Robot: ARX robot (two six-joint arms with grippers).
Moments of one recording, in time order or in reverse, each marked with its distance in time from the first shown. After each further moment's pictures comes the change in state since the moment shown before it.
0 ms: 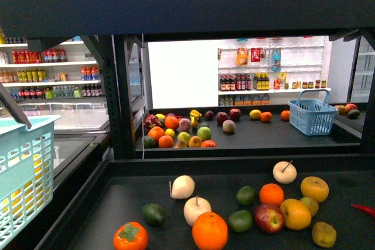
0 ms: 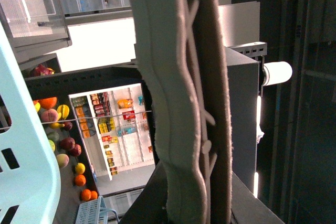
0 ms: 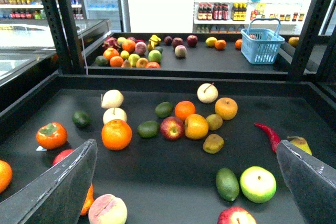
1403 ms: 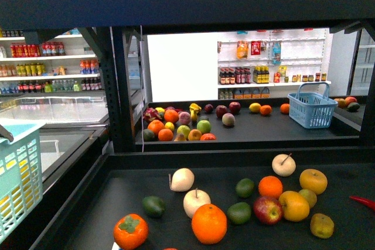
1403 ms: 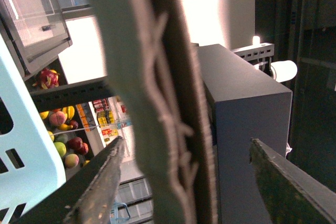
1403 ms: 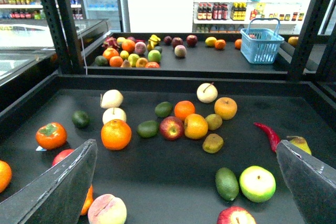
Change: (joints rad) left arm 0.140 0.220 0.084 0.190 0.182 -0.022; right arm 0.000 0.000 0.000 0.000 0.000 0.000
